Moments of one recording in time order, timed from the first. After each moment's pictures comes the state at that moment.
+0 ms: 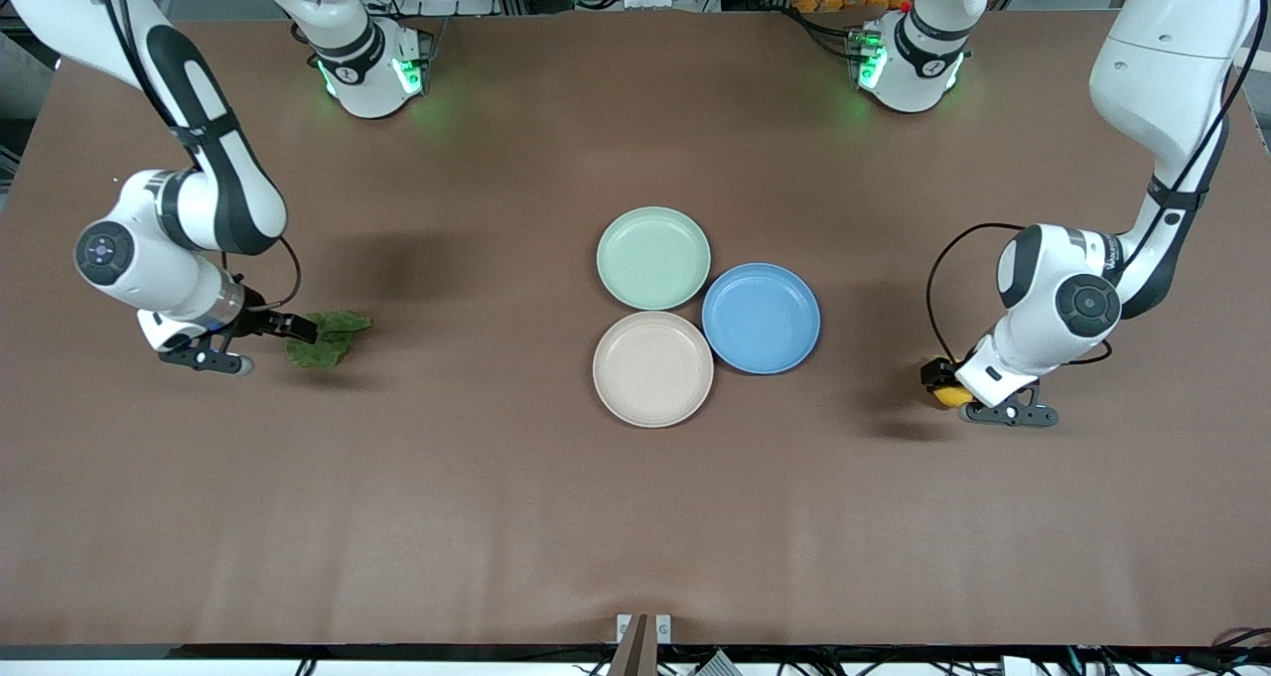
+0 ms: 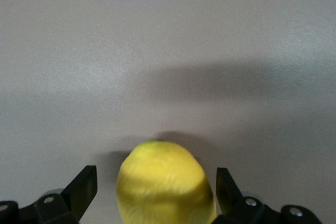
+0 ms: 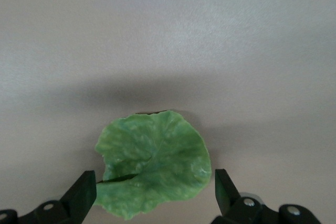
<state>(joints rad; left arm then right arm) 0.21 0.56 -0.26 -1.96 0.29 2.55 -0.13 -0.17 0.32 0.08 -2.21 0.00 2.48 0.08</state>
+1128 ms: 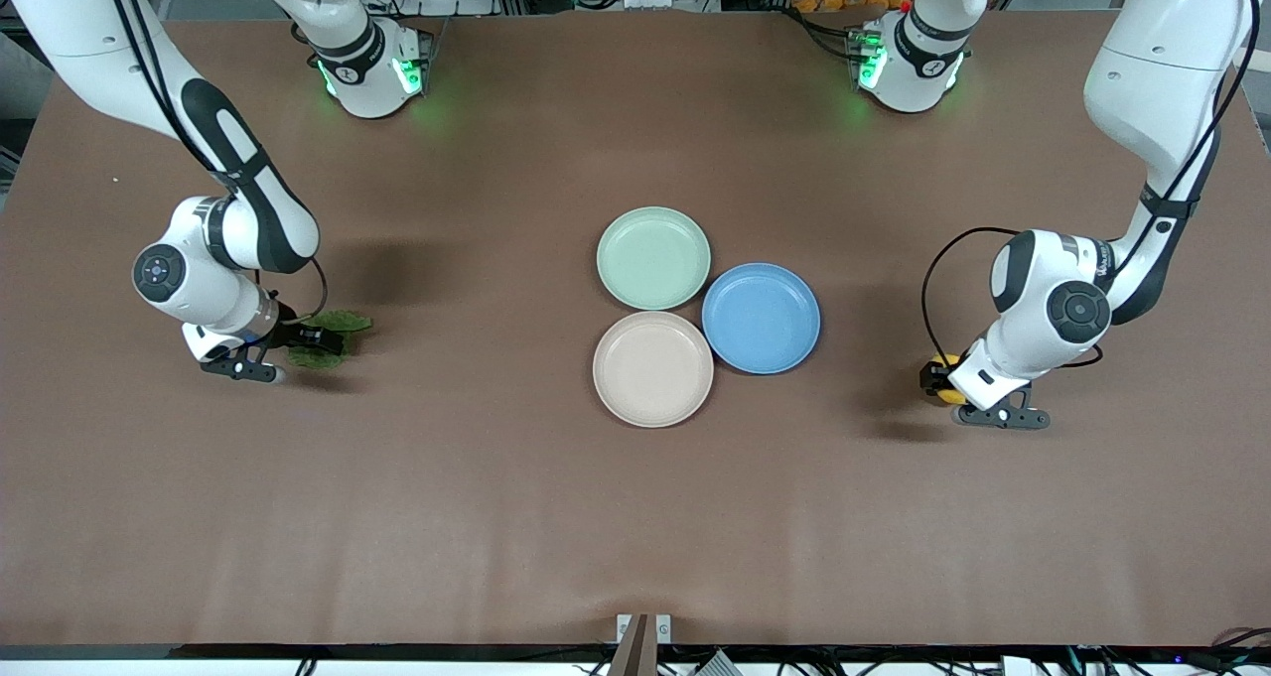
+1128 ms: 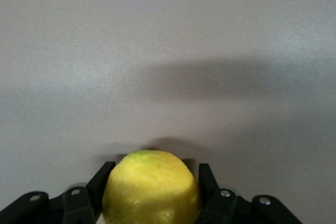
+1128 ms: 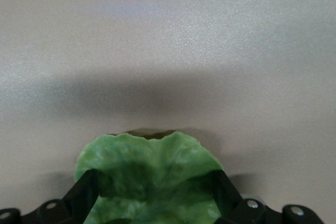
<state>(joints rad) 0.20 0.59 -0.26 -1.95 0.29 2.55 -0.15 -0.17 0.47 0.08 -2.22 0.00 2.65 0.08</state>
